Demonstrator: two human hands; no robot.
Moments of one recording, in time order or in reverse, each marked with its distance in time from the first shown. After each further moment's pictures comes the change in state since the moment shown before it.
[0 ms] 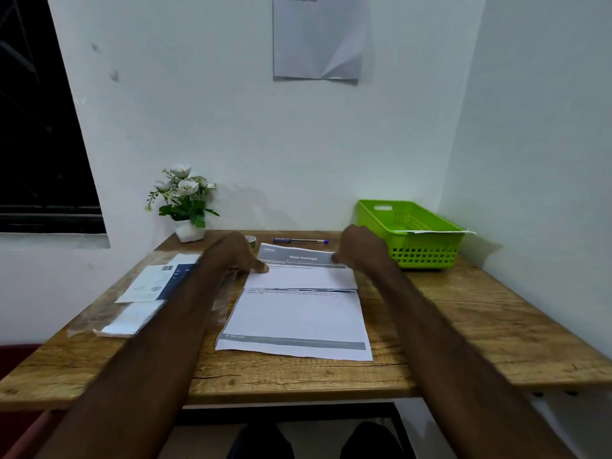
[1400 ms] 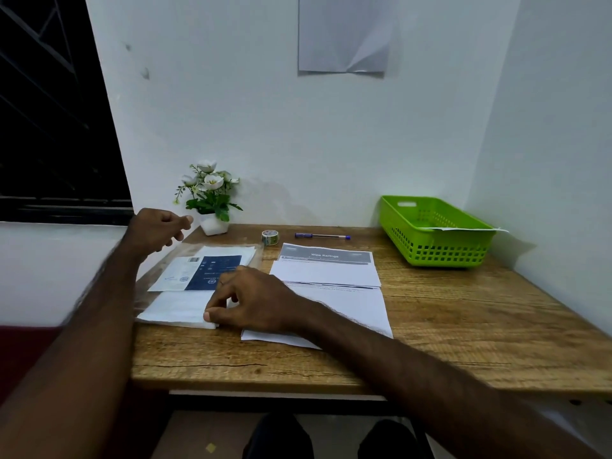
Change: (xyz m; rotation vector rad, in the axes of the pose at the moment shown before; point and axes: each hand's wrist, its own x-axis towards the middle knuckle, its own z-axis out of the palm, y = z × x) left_hand -0.027 -0.149 -0.082 -0.427 0.483 0.026; right_hand -0.109 -0.160 0.042 0.424 -0.264 -0.886
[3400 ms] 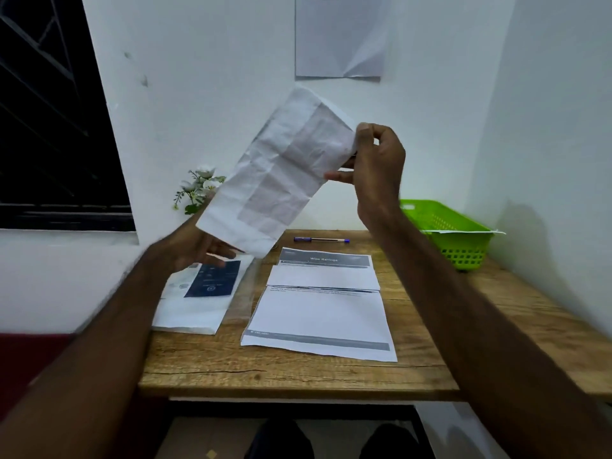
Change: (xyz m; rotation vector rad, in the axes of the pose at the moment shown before) left_hand -0.012 0.042 0.038 -0.585 -0.613 -0.204; right_hand -0.008 0.032 -0.178 0.802 1.248 0.180
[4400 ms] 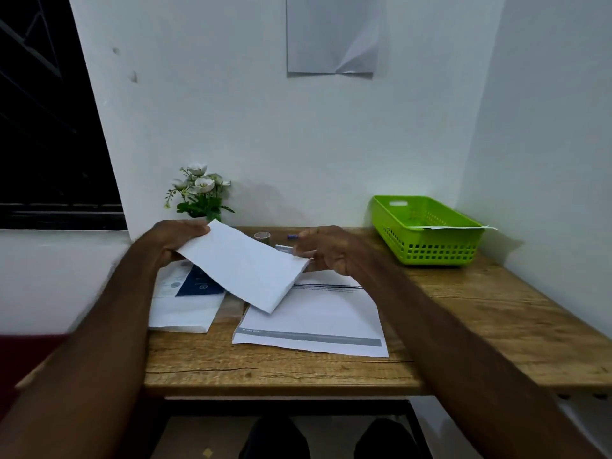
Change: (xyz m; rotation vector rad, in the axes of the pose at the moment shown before) left_hand 0.012 -0.007 -0.019 0.009 0.458 -0.091; right_hand -0.032 0.111 -0.030 -0.242 -0.516 0.827
